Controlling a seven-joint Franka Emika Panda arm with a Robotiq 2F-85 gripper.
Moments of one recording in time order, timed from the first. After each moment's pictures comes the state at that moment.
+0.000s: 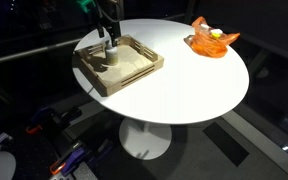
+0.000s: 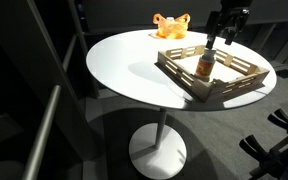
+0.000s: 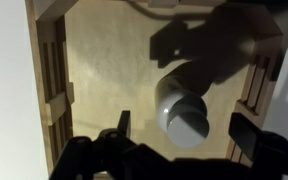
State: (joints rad) arm 0.07 0.10 0.10 -2.26 0.00 2.33 0.27
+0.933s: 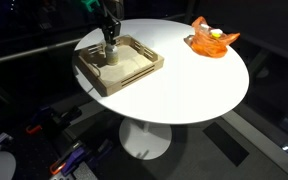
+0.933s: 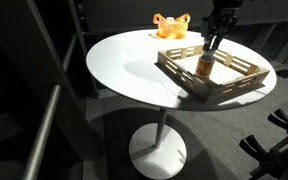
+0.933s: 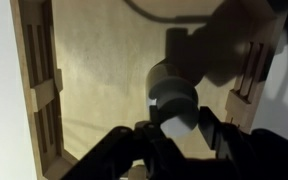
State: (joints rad) arm 0.08 0.15 0.09 -2.21 0.00 2.34 0.27
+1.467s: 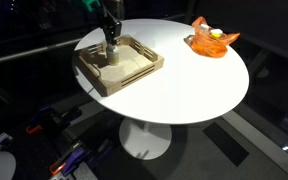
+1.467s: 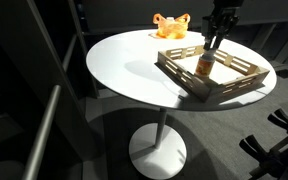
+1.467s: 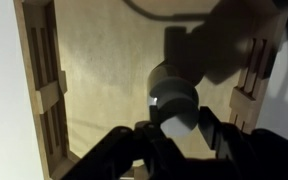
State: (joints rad) arm 0.08 0.15 0.08 -2.20 0.01 2.33 0.29
